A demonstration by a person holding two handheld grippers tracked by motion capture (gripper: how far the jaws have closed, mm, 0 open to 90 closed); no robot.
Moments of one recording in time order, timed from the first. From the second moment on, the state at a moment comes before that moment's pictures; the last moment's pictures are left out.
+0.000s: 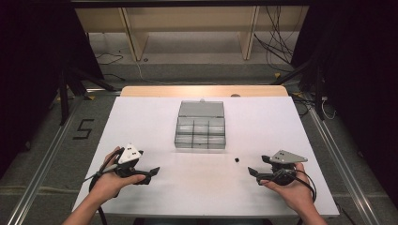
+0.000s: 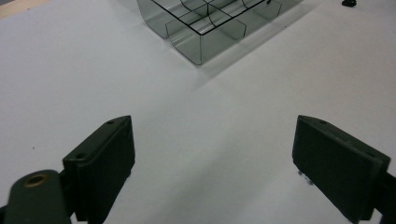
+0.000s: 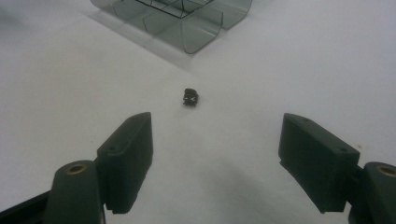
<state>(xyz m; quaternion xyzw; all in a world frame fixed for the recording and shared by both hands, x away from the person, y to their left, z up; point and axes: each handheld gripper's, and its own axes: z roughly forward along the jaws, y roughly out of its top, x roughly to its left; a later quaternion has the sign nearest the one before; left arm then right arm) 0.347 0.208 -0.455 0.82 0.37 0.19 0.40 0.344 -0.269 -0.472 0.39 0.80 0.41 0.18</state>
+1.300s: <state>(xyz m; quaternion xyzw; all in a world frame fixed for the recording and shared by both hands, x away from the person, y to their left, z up) 0.347 0.209 -0.456 0.82 0.37 0.19 0.39 0.370 -0.228 -0.482 0.39 0.81 0.39 0.19</state>
